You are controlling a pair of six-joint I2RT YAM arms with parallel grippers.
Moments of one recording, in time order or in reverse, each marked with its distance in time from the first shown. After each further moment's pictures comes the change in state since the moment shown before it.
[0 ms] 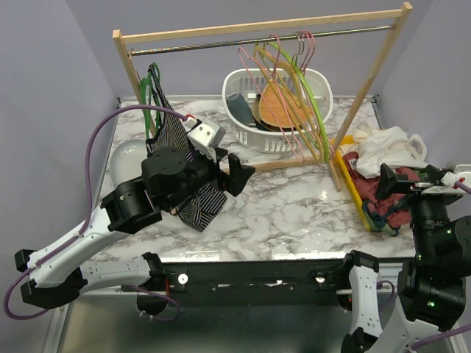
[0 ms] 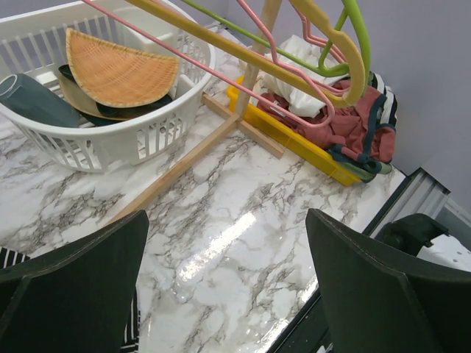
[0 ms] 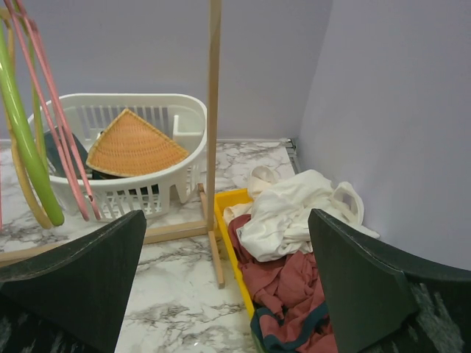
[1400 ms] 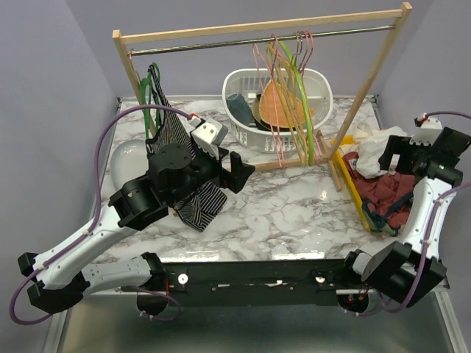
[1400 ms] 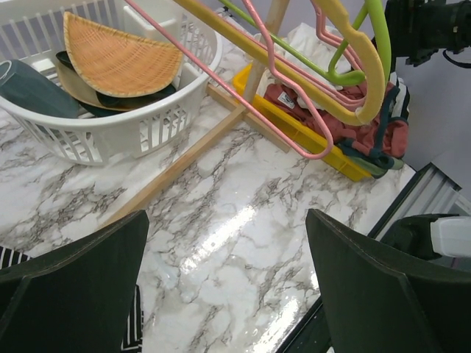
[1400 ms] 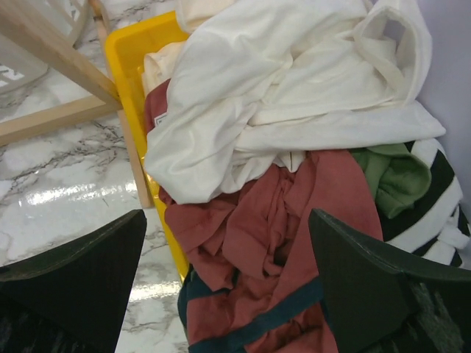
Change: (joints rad) left arm 0.086 0.010 -0.065 0.052 0.088 0.002; right arm -0.227 0.647 -0.244 0.127 -0.122 -0.236
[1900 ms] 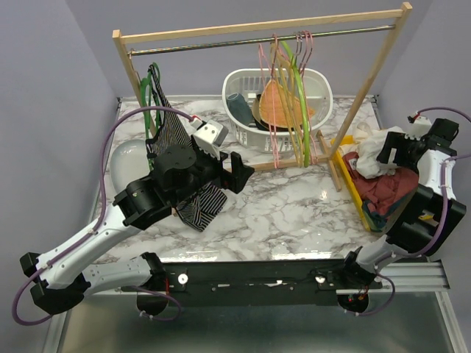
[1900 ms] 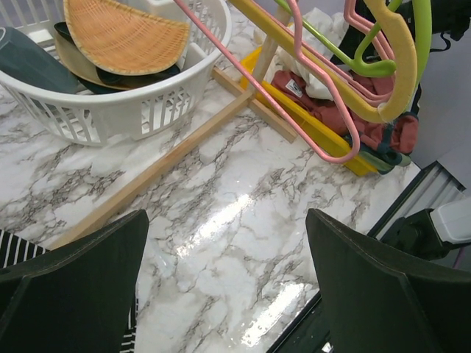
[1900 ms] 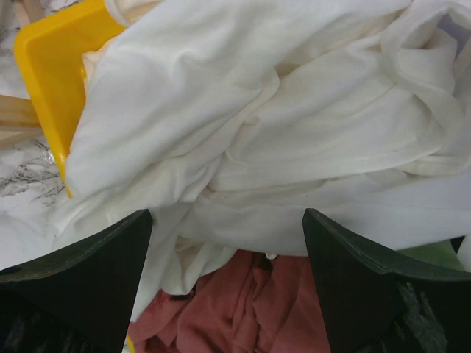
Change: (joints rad) left arm 0.024 -0.002 -0.046 0.003 0.001 -0.054; right arm 0.000 0.439 0.109 0.121 -0.010 -0.022
